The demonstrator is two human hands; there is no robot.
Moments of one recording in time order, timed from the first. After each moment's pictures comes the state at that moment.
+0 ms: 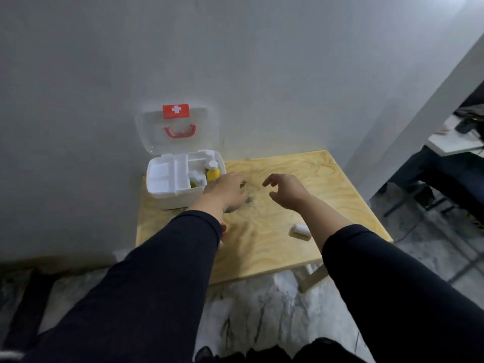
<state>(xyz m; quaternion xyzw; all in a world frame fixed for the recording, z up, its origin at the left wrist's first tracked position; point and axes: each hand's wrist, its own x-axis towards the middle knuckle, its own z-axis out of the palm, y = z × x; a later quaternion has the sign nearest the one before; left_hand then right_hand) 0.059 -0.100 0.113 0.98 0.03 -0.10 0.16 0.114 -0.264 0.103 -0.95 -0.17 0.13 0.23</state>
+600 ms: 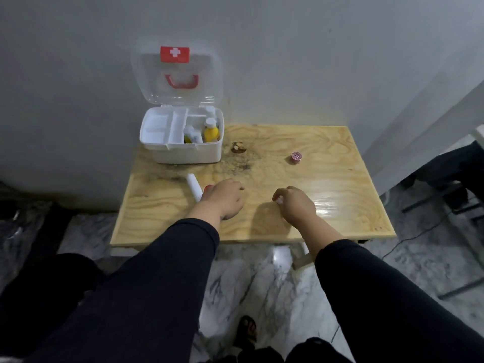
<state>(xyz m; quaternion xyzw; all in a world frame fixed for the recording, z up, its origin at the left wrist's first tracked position) 0.020 -0.158 0.044 0.96 0.11 -0.18 0.18 0.100 -0.333 0.000 -0.96 -0.20 0.15 0.13</state>
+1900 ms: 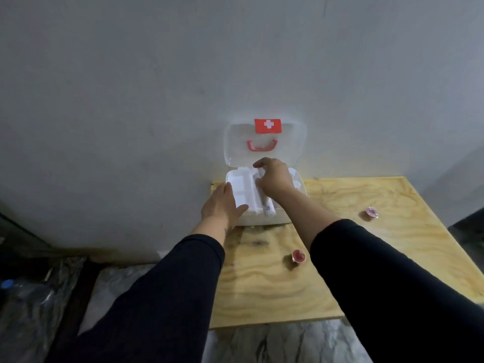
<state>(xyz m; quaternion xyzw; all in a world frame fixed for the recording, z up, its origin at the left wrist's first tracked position) 0.024 0.086 0.067 0.94 0.22 -0.06 0.23 0.116 -0.017 0.110 -0.93 -0.18 0.07 0.31</state>
